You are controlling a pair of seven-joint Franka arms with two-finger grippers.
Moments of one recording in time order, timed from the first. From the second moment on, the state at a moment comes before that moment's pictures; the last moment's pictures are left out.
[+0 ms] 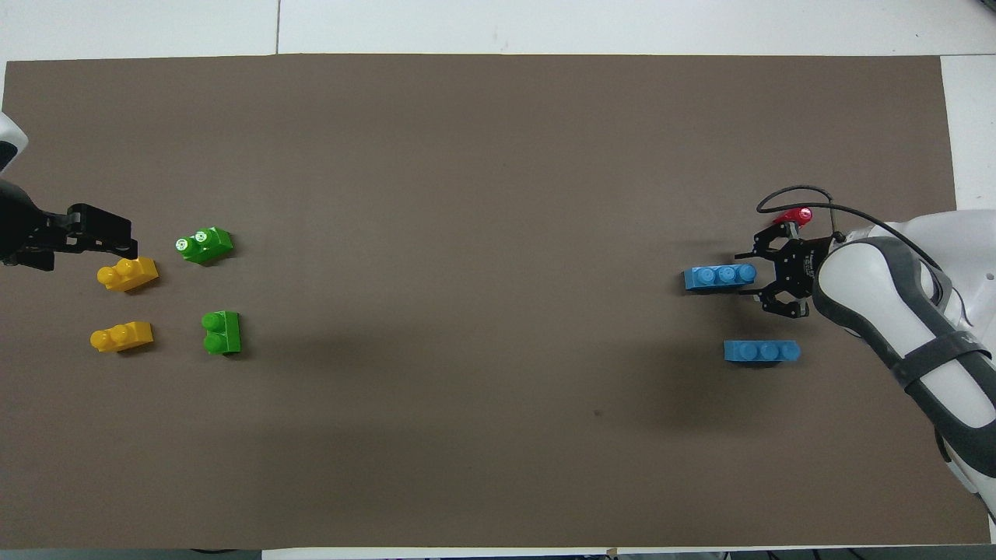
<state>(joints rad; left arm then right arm) 0.09 0.02 -0.11 -1.65 -0.01 1.58 -0.06 -0.09 0.20 0.00 -2.20 0.55 2.33 0.99</state>
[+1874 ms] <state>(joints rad) 0.04 -0.05 -0.10 -1.65 -0.01 1.54 -0.06 0.01 -0.02 0.00 -1.66 0.05 1.71 0.25</state>
